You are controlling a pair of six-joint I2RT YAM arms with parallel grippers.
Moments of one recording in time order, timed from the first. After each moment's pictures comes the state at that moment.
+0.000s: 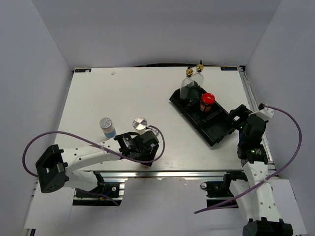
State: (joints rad) left arm -1.10 1.27 0.85 -0.75 -0.19 -0.62; right arm -0.03 0.62 0.53 -0.17 0.22 0.41
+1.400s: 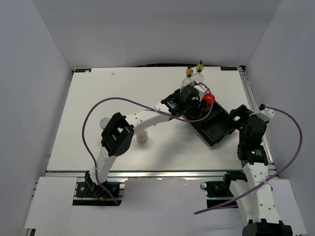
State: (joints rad) left arm -0.95 2.13 1.83 -0.27 -0.10 -0.14; right arm -0.03 0.60 0.52 -0.16 0.23 0.41
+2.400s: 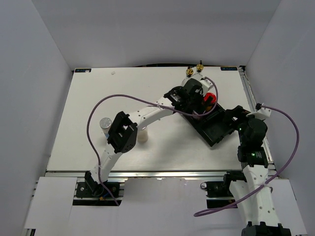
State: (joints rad) left arm -0.91 2.31 2.13 -0.42 -0.03 -0.03; right arm -0.03 0.57 0.51 -0.13 0.10 0.37
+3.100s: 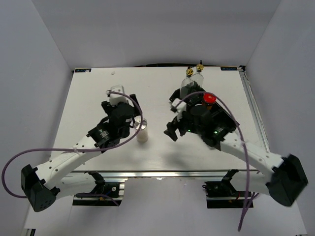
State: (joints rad) left arm -0.85 1.07 0.96 -0.24 -0.87 -0.45; right arm 0.76 1.11 0.76 -0.06 -0.24 -0.08
